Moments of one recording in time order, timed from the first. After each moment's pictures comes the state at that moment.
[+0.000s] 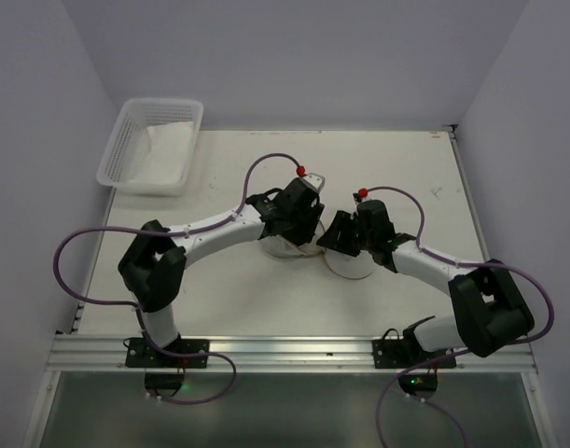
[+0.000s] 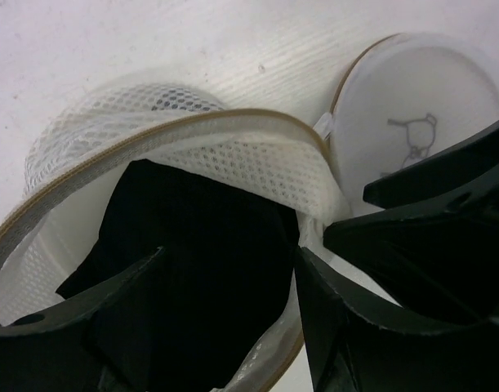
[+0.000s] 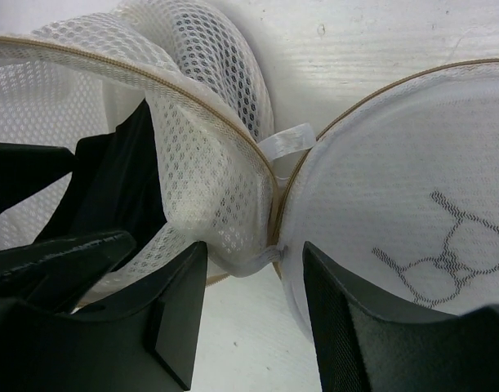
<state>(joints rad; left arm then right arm) -0.86 1.79 1.38 -0.49 -0.18 -0.38 0.44 1.38 0.62 0.04 -0.23 0.73</state>
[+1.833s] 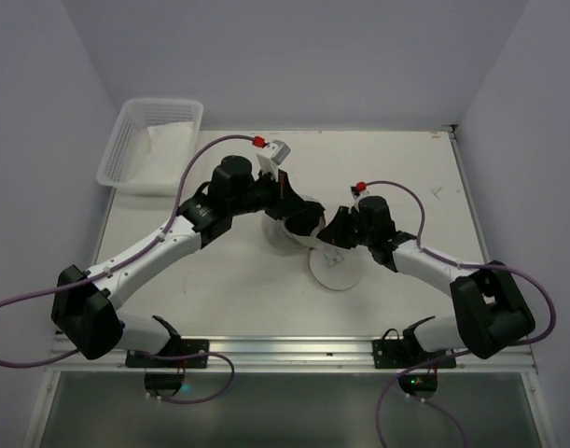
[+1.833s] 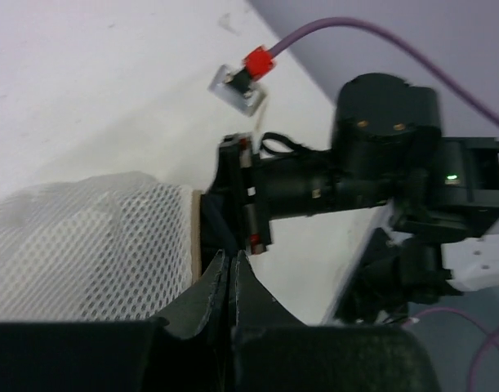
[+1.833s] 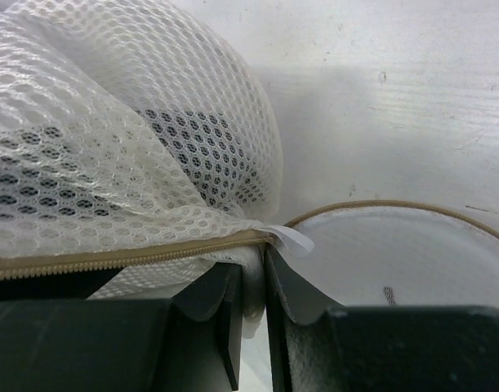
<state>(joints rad) -0.69 1.37 1.15 -0.16 0.32 -0.40 0.44 1.39 0.63 0.13 -0.27 0.71</state>
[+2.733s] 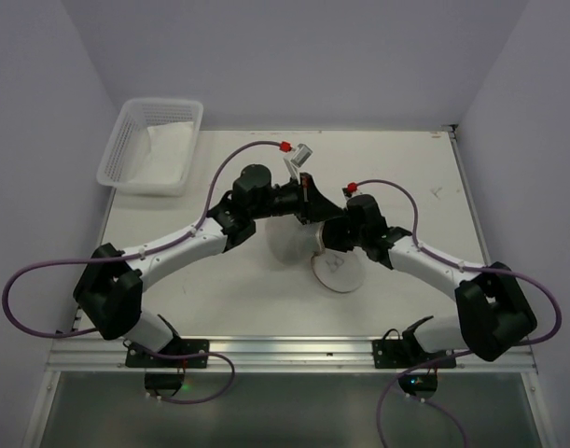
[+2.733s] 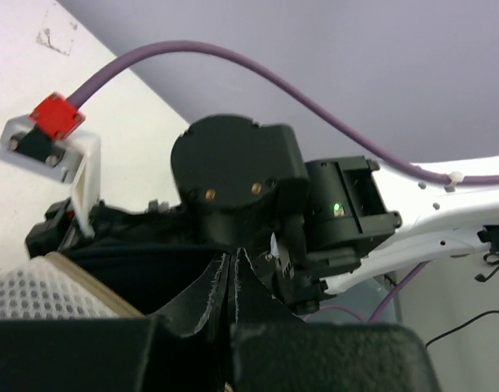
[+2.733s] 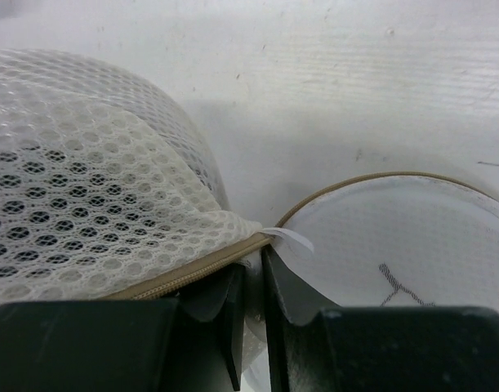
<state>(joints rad) -0.77 1.51 1.10 0.34 0.57 -0.72 0.50 1.34 0.70 -0.06 -0.19 0.72</state>
